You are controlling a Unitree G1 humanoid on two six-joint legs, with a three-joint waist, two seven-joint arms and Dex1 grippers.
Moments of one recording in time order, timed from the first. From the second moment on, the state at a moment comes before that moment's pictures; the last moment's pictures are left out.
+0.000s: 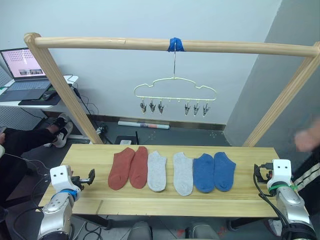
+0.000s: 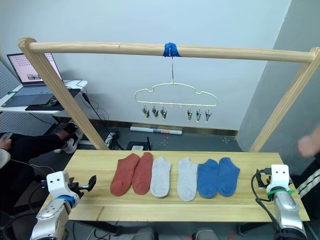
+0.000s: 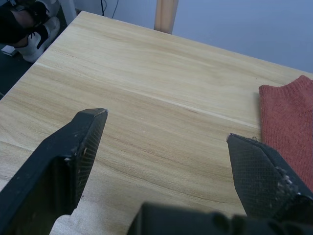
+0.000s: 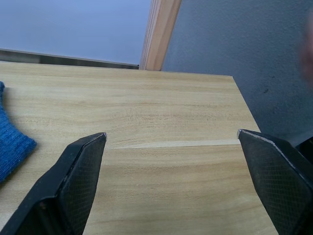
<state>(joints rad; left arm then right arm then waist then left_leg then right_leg) 0.00 0.46 0.34 0.54 -0.21 0.02 -0.32 -0.06 -0.44 -0.29 0.60 0.12 -0.09 0.20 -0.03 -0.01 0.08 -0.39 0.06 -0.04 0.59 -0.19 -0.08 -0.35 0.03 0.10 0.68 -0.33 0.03</state>
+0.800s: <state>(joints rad) 0.03 0.52 0.37 0.15 -0.36 0.08 -0.48 -0.02 -0.45 -0.20 0.22 0.16 0.03 0.38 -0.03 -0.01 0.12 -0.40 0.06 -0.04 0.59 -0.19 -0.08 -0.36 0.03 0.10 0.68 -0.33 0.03</state>
